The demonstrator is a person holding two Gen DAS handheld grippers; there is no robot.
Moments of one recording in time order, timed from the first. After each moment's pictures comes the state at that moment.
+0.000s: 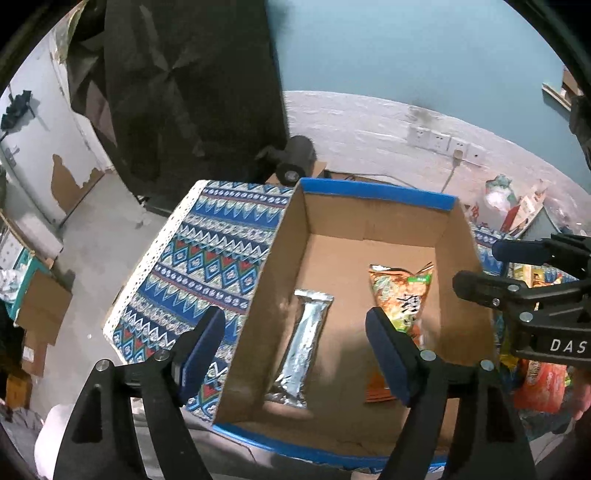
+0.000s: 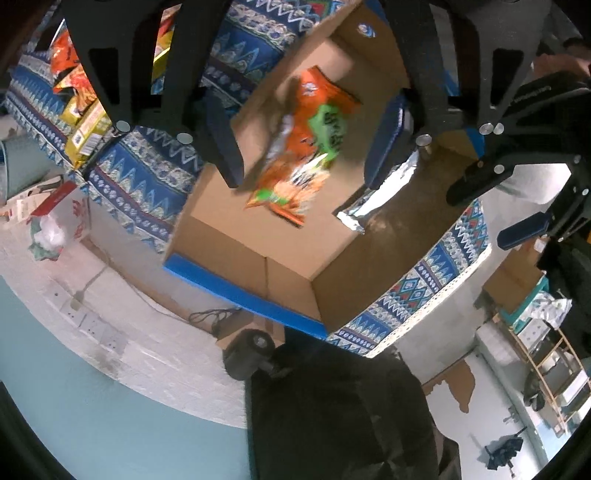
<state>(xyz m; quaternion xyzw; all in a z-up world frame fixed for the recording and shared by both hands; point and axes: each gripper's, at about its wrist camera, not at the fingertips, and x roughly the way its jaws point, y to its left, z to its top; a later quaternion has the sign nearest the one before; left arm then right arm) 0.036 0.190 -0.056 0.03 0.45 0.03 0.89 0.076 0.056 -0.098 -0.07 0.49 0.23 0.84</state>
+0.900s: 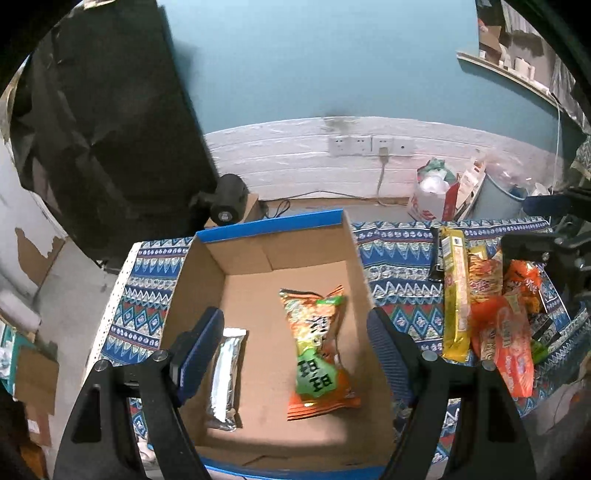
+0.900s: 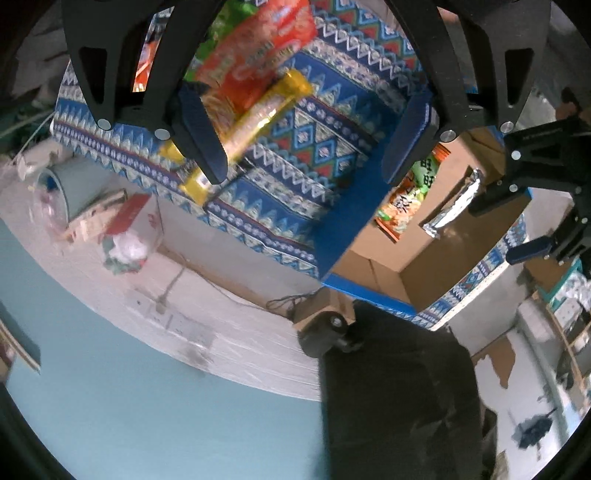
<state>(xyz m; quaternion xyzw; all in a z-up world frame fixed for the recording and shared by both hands) 0.022 0.086 -0.032 0.11 0.41 -0.08 0.90 0.028 -0.084 -0.052 -0.07 0.45 0.13 0.88</state>
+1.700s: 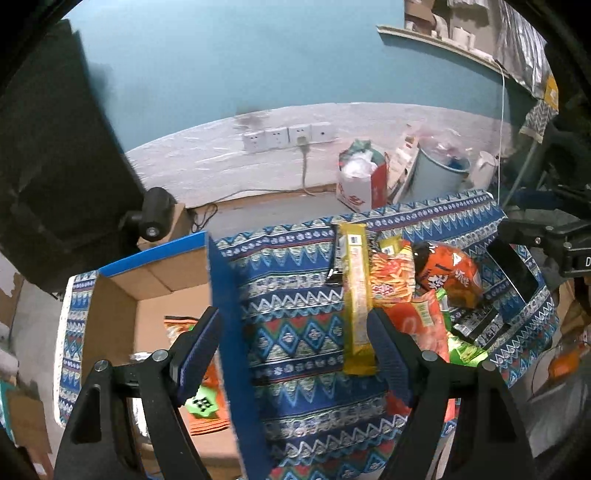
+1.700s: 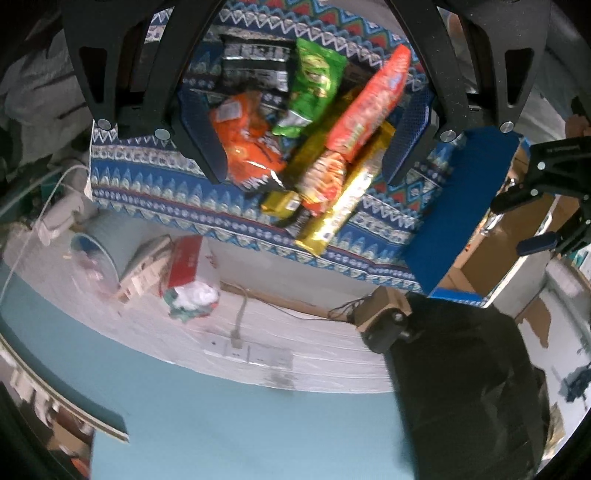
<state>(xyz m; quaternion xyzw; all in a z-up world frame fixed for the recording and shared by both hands) 0.019 -0.042 -0.034 0.14 0.44 -0.18 0.87 -0.017 -0.238 -0.051 -0.01 0.45 0.06 0.89</state>
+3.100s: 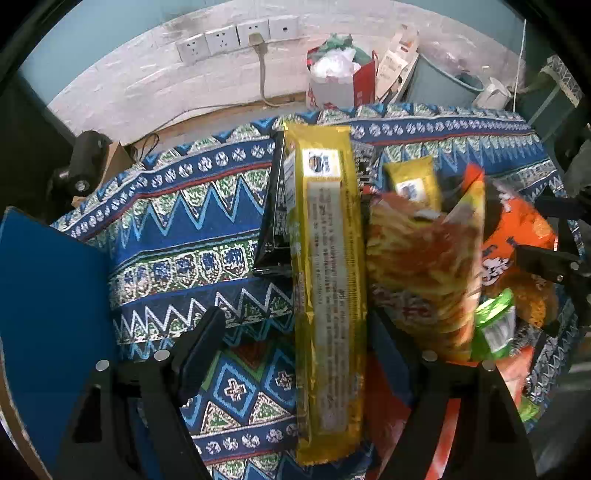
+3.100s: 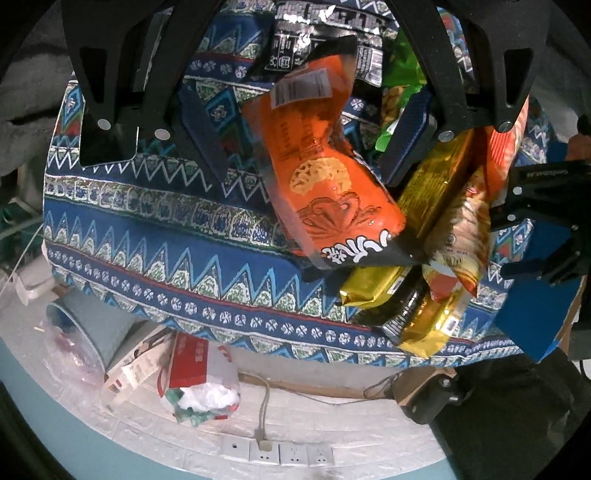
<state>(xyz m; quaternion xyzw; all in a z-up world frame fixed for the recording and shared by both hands) 0.113 -0.139 -0.197 0.17 0.58 -0.20 0.77 0.049 -0.310 -0.197 0.01 0.58 0.05 0.81</state>
